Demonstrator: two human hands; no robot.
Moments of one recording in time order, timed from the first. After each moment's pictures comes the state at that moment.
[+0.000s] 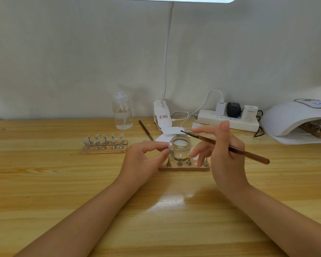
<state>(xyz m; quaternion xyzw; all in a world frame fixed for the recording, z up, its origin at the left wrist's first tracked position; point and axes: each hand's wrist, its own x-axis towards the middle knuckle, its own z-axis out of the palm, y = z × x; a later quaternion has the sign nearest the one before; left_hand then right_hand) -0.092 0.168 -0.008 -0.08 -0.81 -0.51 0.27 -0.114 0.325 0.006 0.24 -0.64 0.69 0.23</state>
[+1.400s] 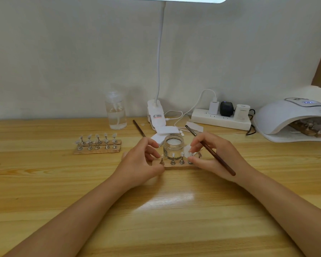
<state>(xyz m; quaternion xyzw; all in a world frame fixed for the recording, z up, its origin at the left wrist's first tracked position) -0.100 0.164 -0.013 -0.05 -0.90 -0.43 0.11 -0.147 0.373 0.000 0.37 -0.83 0.39 0.13</state>
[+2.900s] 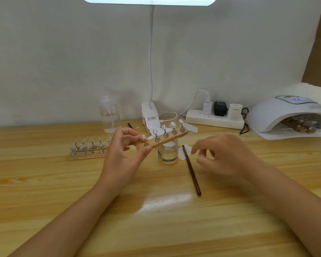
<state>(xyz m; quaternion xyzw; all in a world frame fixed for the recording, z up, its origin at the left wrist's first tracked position) -0.092 0.163 -0.003 -0.06 -0.80 -0.52 0.29 -0.154 0.392 0.016 0.39 -0.90 0.13 0.18</state>
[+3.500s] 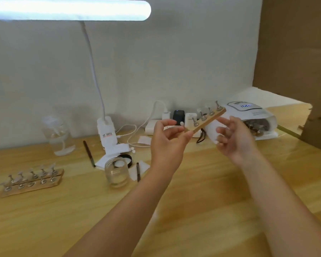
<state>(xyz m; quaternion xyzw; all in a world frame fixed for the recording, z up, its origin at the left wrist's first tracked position) -0.165 0.347 0.035 -0.06 -0.69 -0.70 0.16 -0.193 0.498 0.042 -0.08 -0.51 0.85 0.05</state>
